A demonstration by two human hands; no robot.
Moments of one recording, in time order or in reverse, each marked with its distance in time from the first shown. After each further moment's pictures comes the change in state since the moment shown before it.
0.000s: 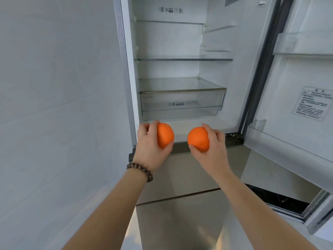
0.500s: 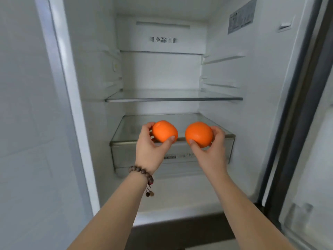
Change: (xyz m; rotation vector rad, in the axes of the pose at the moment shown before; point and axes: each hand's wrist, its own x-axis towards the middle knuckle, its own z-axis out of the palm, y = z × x) left_hand 0.242 0.003 0.108 -0.385 0.196 -0.085; right_hand 0.256 0.069 0.051 0.330 0.180 0.013
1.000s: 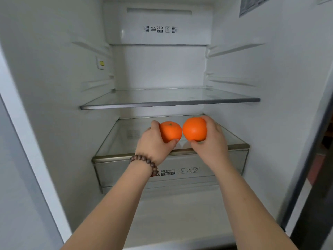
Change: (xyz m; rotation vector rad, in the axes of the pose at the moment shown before) left_hand 0.082 -0.023 0.044 0.598 -0.141 0.040; right_hand 0.089 0.045 0.033 -0.306 -0.152 -0.122
